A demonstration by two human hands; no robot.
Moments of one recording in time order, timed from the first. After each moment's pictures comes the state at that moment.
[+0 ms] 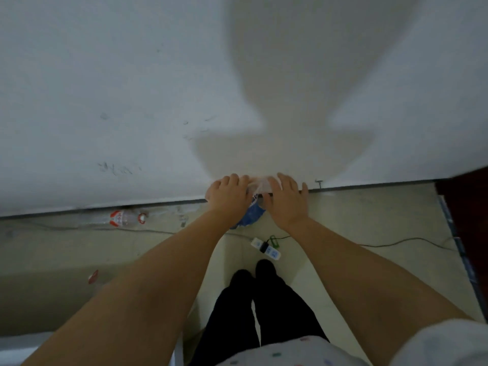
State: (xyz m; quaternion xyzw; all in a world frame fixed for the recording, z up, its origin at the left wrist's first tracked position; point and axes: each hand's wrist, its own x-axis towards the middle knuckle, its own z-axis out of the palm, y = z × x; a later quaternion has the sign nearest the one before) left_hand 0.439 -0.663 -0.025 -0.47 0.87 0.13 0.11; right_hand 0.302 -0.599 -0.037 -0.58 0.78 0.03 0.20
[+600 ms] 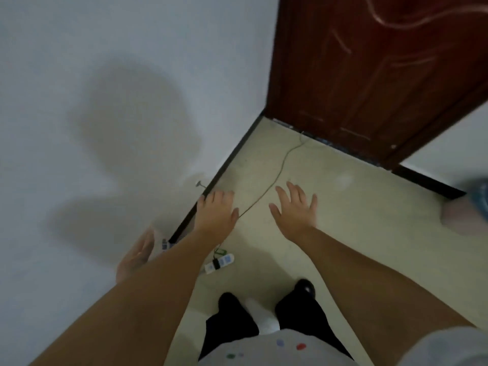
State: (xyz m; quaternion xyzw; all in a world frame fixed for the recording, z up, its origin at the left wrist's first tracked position) left_hand 0.287 -0.486 0.020 -0.05 0.99 0.03 0.14; right_hand 0.234 -0.298 0.016 -0.14 0.97 -0.02 0.18
